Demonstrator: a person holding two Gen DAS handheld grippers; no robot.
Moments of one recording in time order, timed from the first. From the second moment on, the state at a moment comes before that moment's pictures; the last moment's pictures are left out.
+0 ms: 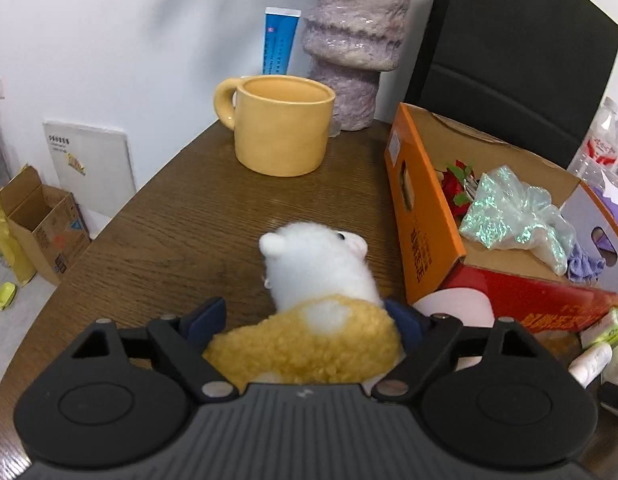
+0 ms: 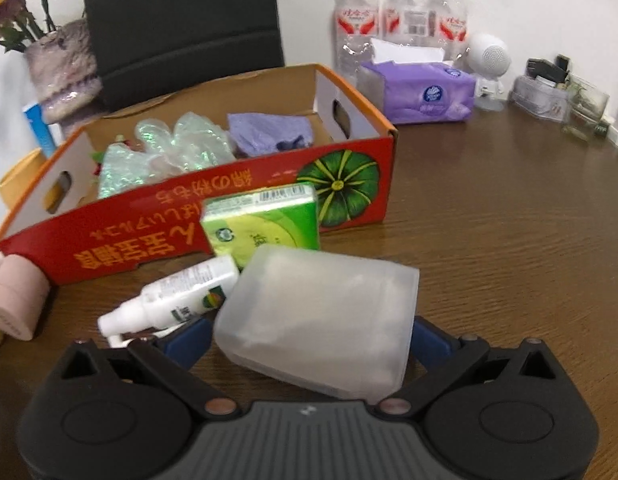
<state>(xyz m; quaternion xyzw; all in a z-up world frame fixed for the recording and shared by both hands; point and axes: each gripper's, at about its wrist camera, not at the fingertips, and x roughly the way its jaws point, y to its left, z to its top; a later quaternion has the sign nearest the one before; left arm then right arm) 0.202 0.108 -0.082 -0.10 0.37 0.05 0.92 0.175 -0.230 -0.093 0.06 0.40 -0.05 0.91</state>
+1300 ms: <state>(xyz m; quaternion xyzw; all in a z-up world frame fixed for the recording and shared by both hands) 0.121 0.090 -0.039 -0.11 0.27 -0.02 0.96 0.117 -0.249 -0.072 0.09 0.31 0.01 0.95</state>
